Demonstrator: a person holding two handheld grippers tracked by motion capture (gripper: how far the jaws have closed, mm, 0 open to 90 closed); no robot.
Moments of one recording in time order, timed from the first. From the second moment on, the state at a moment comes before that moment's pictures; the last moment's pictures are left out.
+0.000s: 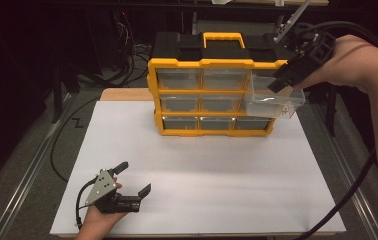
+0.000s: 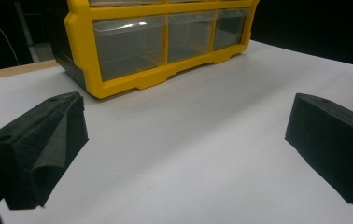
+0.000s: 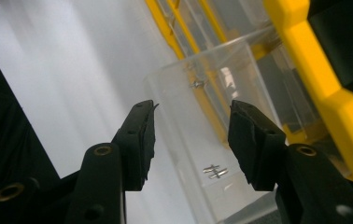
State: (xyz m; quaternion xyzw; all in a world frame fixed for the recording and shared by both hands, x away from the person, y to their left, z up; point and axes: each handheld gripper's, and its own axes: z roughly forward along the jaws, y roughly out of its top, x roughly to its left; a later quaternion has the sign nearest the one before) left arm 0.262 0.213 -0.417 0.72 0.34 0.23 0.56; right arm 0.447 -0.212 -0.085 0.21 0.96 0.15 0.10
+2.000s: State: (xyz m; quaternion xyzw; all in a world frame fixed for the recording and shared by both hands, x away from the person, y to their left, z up) left arm 0.266 0.212 -0.420 0.72 0.36 0.23 0.54; right arm 0.335 -0.241 -0.411 0.36 0.79 0.48 0.12
